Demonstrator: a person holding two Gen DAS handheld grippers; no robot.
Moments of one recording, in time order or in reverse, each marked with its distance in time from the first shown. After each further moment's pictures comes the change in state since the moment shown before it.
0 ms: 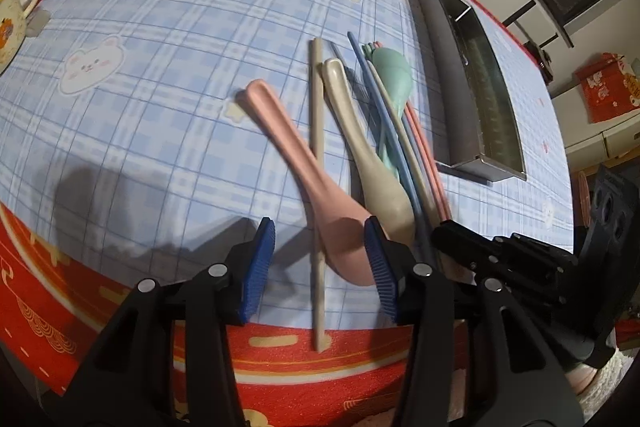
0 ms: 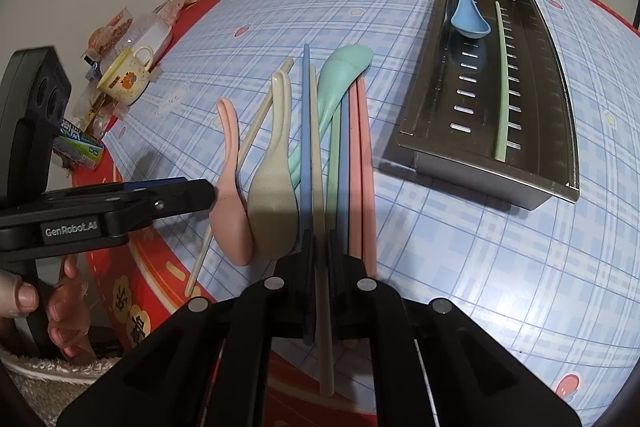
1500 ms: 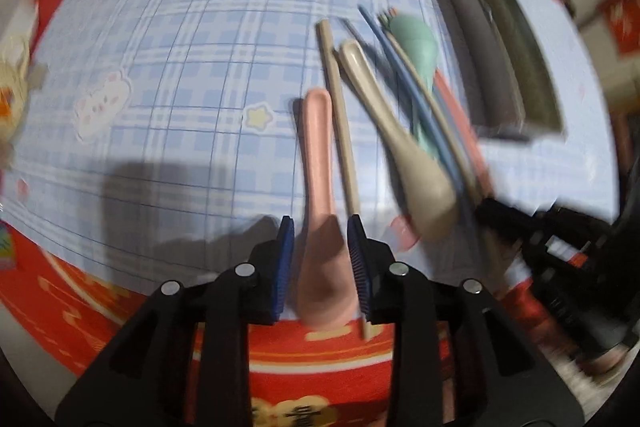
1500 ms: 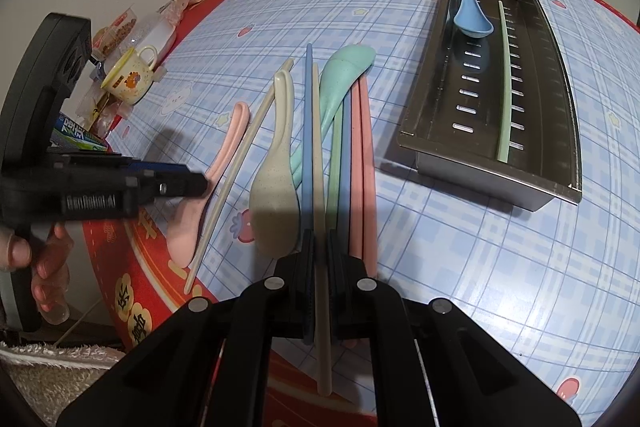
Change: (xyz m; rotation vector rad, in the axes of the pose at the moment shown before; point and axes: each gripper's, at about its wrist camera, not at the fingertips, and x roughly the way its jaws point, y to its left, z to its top) left arm 0.026 -0.024 0.043 0.204 0.155 0.197; right arm -0.002 -0.002 -0.002 0.005 -0.004 0.015
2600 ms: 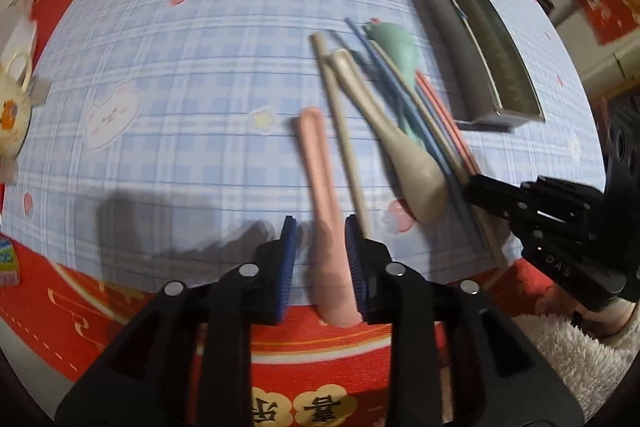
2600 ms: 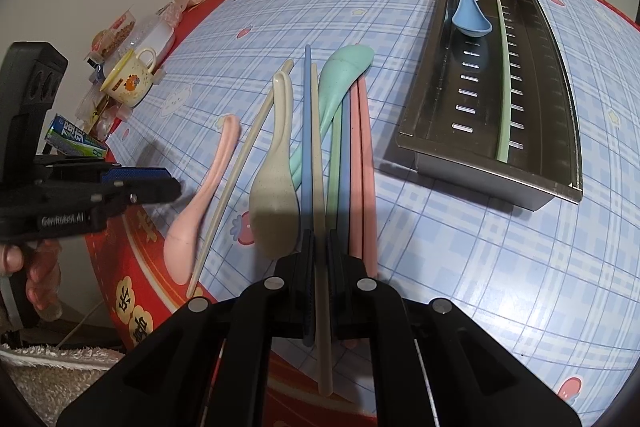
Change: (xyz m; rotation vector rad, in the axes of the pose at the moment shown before) left arm -0.022 0.011 -0.027 0.036 -0.075 -0.075; right arm -0.001 -0.001 0.000 0.007 -0.001 0.003
